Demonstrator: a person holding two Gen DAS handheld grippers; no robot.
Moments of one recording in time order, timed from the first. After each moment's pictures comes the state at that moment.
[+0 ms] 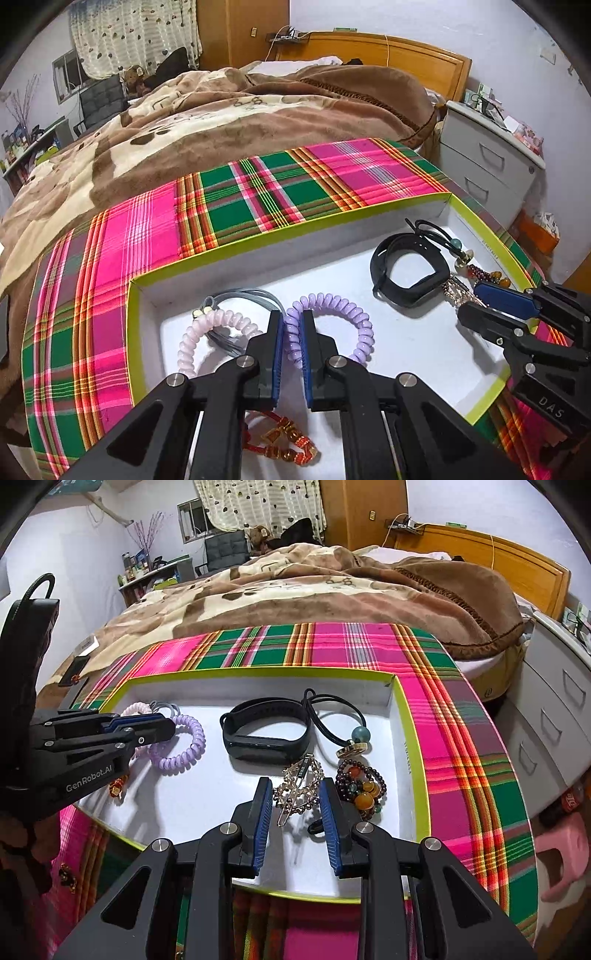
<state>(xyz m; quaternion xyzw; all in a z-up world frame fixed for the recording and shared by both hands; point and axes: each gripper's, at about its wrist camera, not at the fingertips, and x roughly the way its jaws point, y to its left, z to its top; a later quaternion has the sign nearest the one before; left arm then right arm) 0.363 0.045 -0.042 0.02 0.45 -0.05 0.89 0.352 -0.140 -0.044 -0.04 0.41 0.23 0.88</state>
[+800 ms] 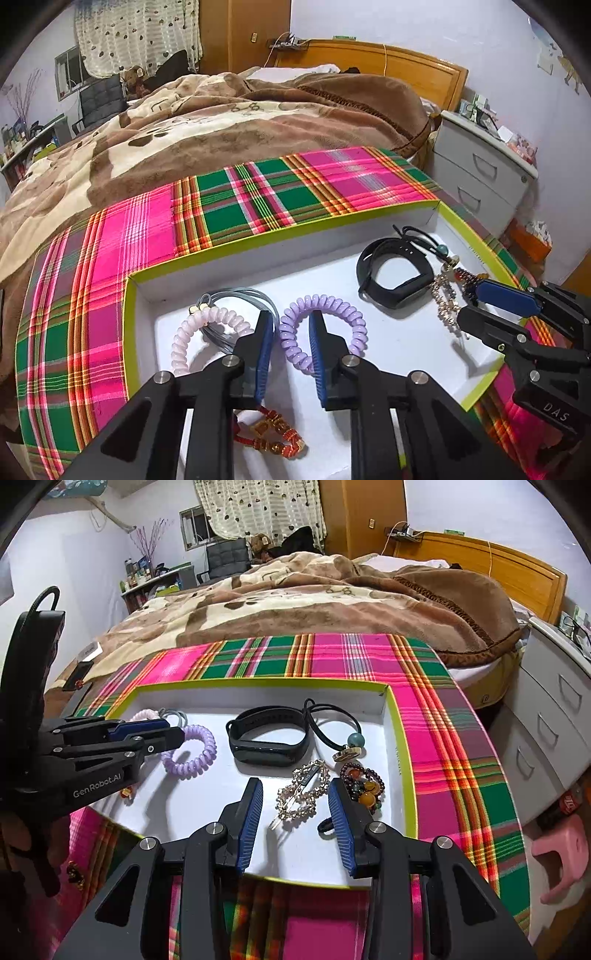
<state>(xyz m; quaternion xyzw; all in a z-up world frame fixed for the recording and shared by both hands) 0.353 0.046 -0.036 0.00 0.43 -0.06 0.90 0.341 -0.146 -0.032 -0.03 0.39 0.23 0.89</state>
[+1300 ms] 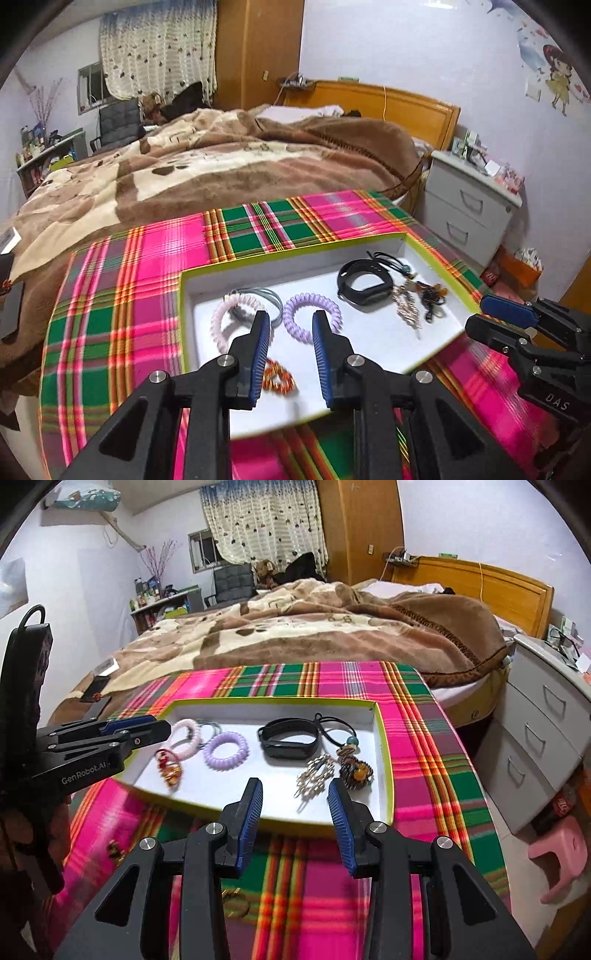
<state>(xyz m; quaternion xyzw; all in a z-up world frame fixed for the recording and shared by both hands) 0.275 0.053 0.012 -0.02 0.36 -0.04 0.93 0.278 -0.165 0.004 -0.02 0.35 0.23 0.91</state>
